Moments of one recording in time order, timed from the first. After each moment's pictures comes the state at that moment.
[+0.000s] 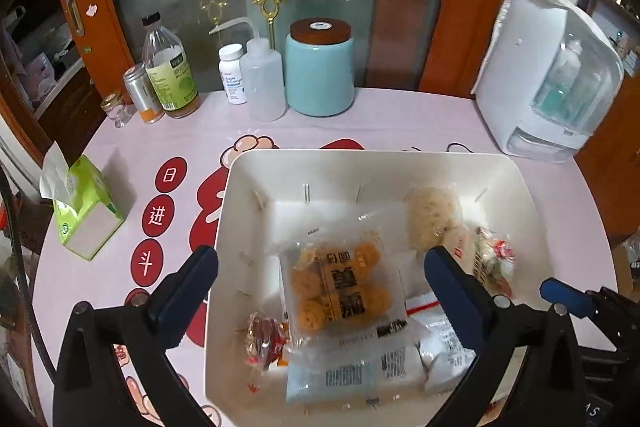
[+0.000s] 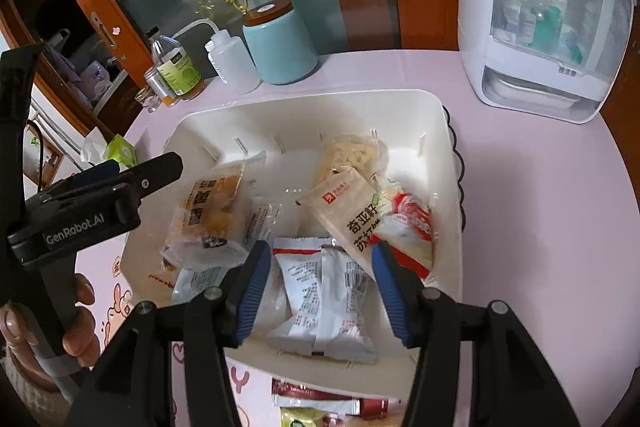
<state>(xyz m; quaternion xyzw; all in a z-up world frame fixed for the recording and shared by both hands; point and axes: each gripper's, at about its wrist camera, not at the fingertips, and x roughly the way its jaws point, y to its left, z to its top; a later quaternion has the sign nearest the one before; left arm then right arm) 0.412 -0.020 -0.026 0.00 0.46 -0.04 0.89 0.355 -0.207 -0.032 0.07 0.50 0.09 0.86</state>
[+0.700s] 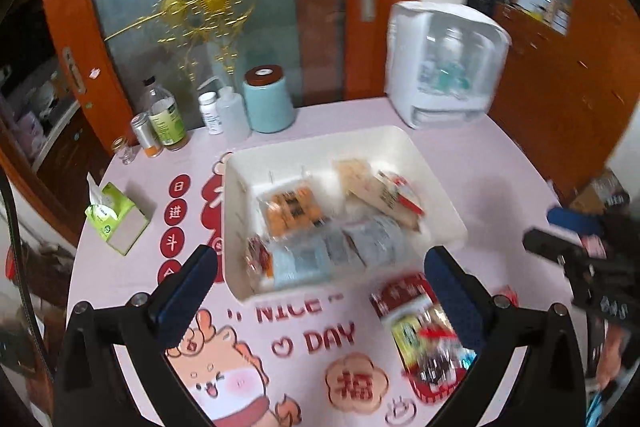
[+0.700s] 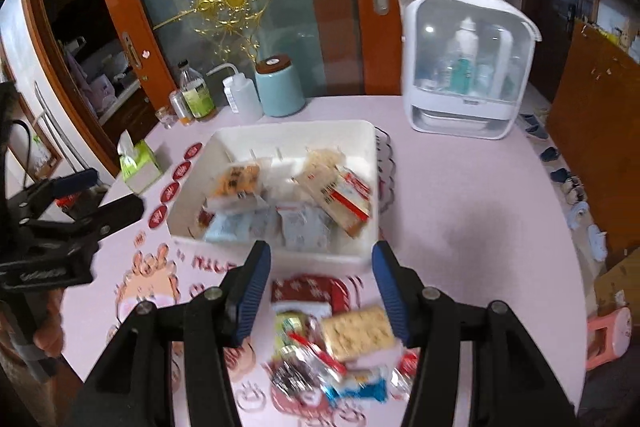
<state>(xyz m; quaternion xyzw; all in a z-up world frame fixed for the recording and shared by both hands) 0.233 -0.034 0.074 0.06 0.41 -0.13 0.90 0.194 -0.232 0.064 0.03 0.44 0.03 0.90</state>
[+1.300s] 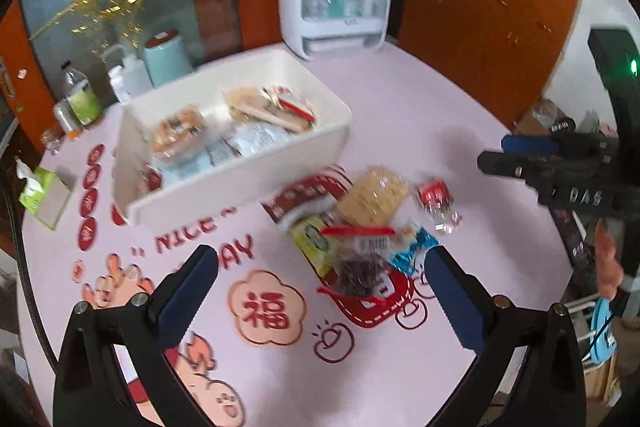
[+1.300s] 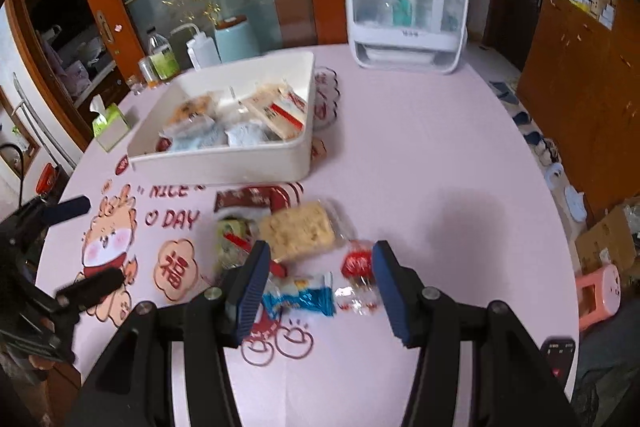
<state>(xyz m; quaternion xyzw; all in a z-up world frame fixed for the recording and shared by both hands) 0.127 -0.091 -0.013 0.10 0.43 -0.26 0.86 0.113 -0.285 0.000 0.04 0.47 -0.01 0.88</state>
